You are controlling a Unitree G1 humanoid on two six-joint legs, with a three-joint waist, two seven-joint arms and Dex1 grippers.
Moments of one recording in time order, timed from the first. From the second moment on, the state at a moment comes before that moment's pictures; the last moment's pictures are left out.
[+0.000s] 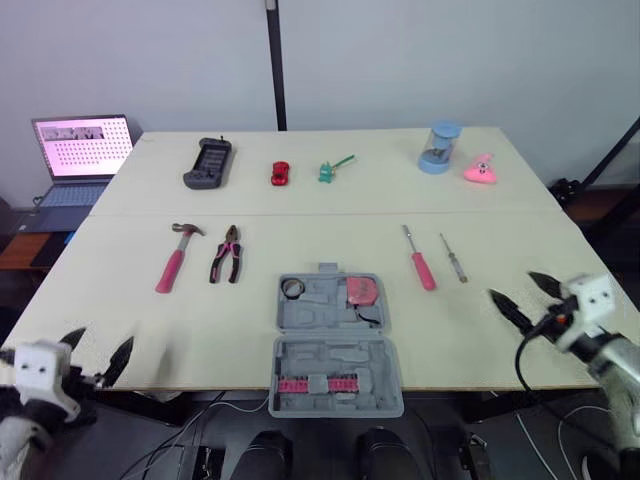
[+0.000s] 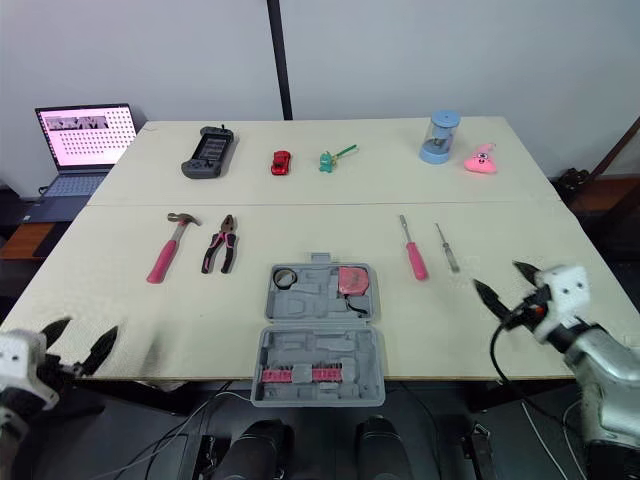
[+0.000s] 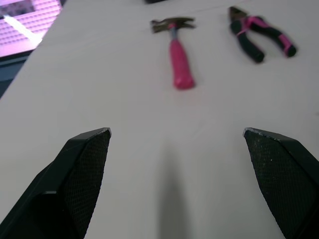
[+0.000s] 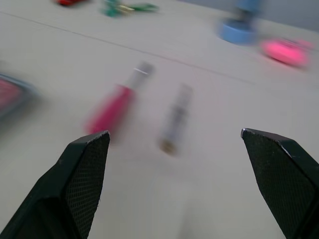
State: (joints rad) left arm 0.30 0.58 0.52 0.04 -0.45 -0.04 -0.70; right arm -0.03 -0.69 -0.37 0.02 0.44 0.16 0.81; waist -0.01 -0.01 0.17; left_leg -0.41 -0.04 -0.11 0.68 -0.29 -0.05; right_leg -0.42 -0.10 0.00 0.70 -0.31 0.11
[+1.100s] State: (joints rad) left arm -0.37 0.45 0.27 -0.11 -0.42 0.77 -0.08; right arm -0.61 -0.86 0.07 -0.32 0.69 0.92 1.04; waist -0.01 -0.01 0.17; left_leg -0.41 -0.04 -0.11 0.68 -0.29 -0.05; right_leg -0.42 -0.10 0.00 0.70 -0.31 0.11
